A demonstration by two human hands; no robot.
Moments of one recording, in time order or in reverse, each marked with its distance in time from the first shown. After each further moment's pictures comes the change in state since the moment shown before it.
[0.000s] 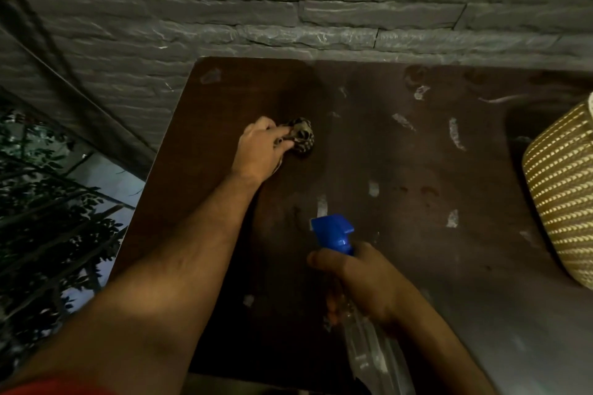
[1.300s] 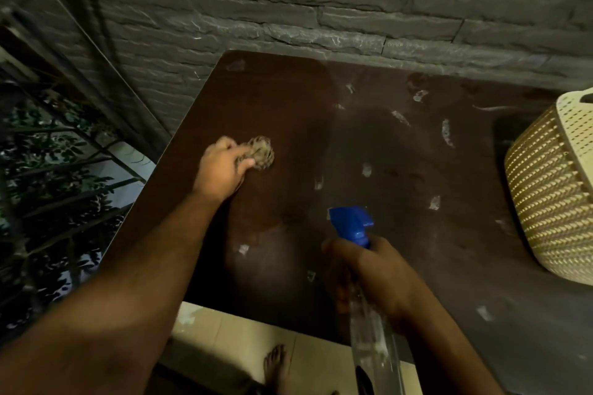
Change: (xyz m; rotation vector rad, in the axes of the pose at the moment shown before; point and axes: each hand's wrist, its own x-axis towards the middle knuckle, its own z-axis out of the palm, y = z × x) left_hand -0.123 -0.035 -0.044 0.046 0.056 -0.200; right_hand -0.056 0.043 -0.014 -0.107 -0.009 -0.153
